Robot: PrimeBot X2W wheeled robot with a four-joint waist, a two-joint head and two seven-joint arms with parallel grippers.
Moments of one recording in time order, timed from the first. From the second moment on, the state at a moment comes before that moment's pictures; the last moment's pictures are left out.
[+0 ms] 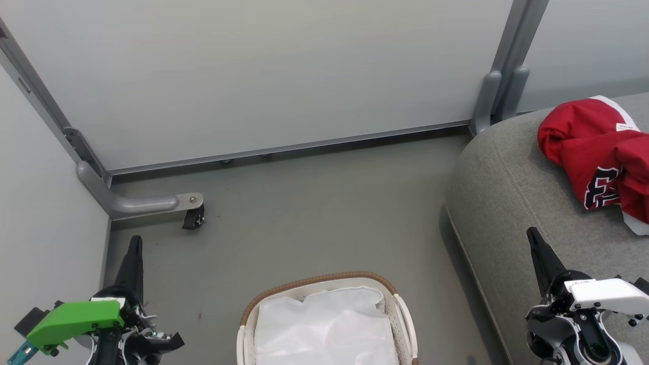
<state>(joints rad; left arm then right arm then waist) -0.10 0.05 0.11 0.24 -1.62 -0.13 0.11 -0.10 -0.05 -0.11 0.25 1.61 0.13 0.11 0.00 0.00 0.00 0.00</state>
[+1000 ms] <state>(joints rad) -0.10 0.05 0.11 0.24 -1.62 -0.13 0.11 -0.10 -0.05 -0.11 0.25 1.61 0.13 0.11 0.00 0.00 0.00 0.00</state>
